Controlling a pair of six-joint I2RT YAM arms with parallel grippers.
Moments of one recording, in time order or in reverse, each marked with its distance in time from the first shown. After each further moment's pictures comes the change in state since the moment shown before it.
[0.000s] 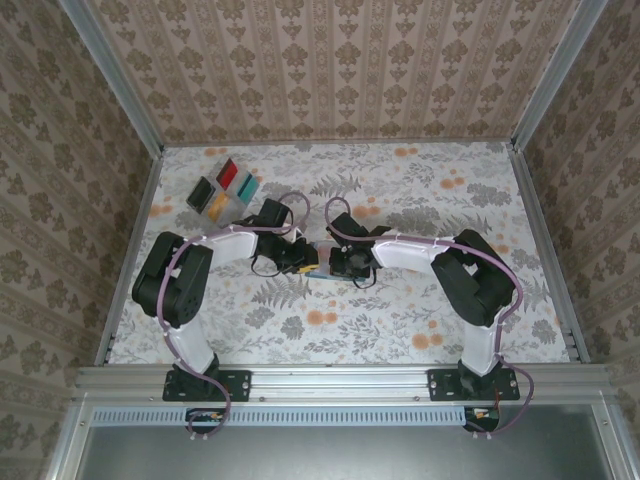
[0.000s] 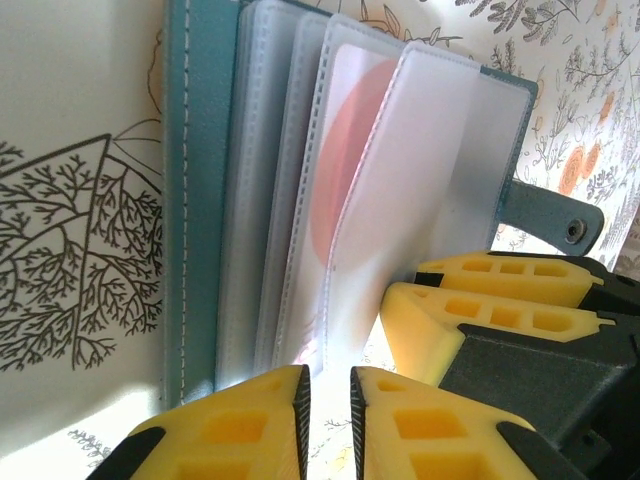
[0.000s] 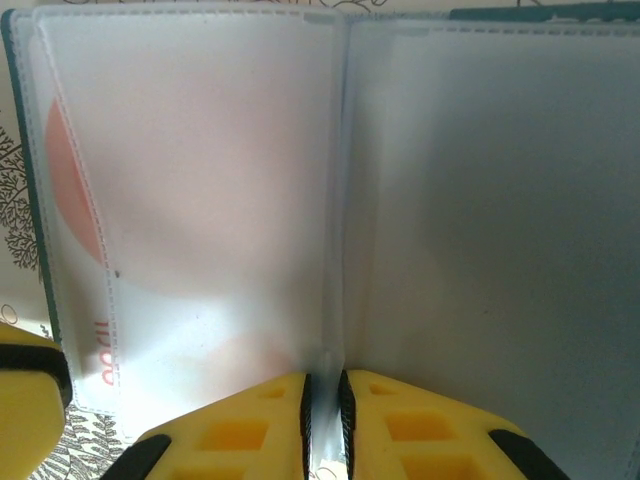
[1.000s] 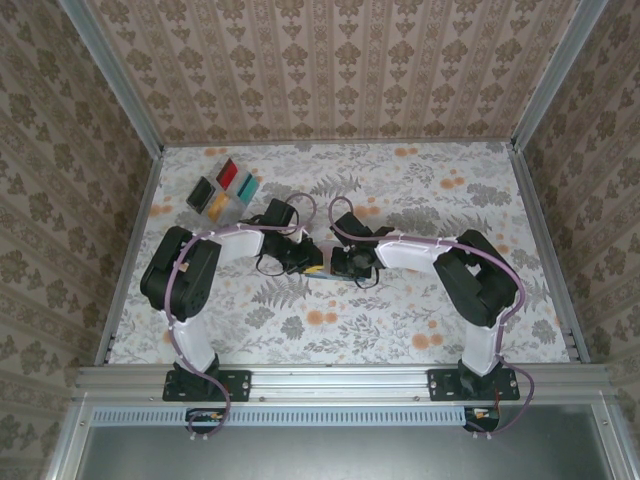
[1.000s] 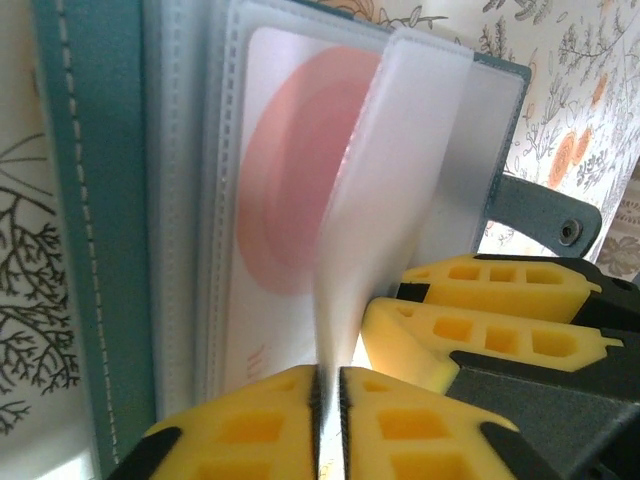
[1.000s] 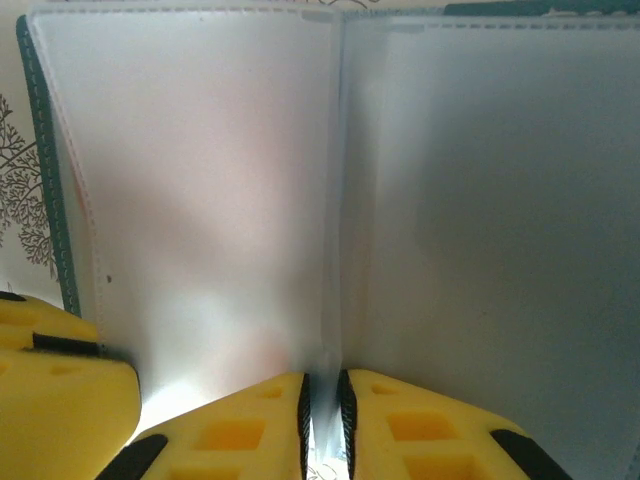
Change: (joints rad) left arm -0.021 0.061 0.034 0.018 0.049 -0.006; right arm -0.014 -0.021 -0.033 0.038 -0.041 0.000
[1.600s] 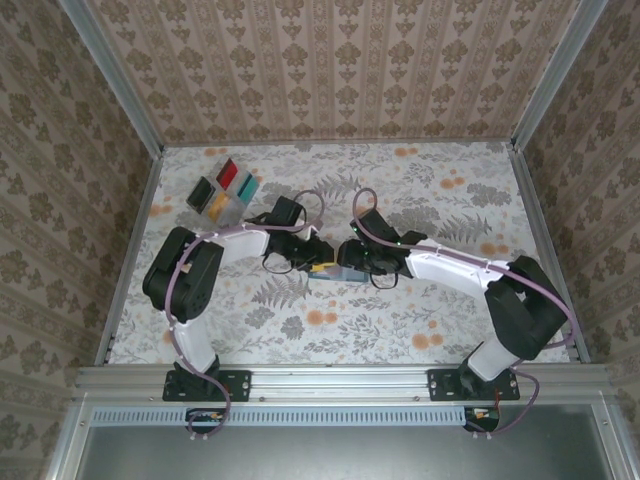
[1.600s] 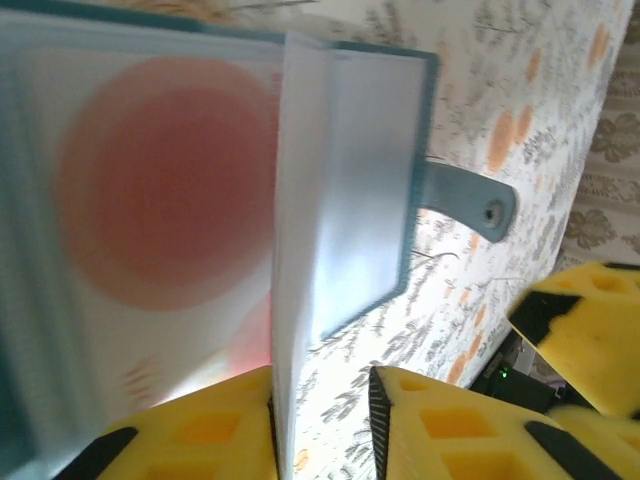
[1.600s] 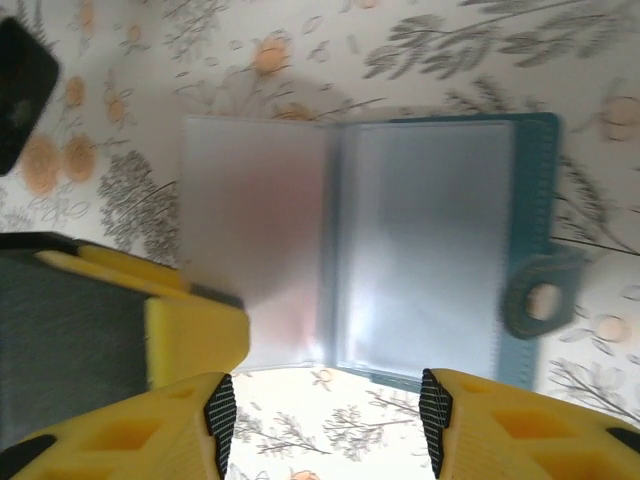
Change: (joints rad) left arm -0.056 0.000 0.040 0.045 0.045 -0.019; right arm -0.026 -0.304 -0.151 0.007 0.105 0.037
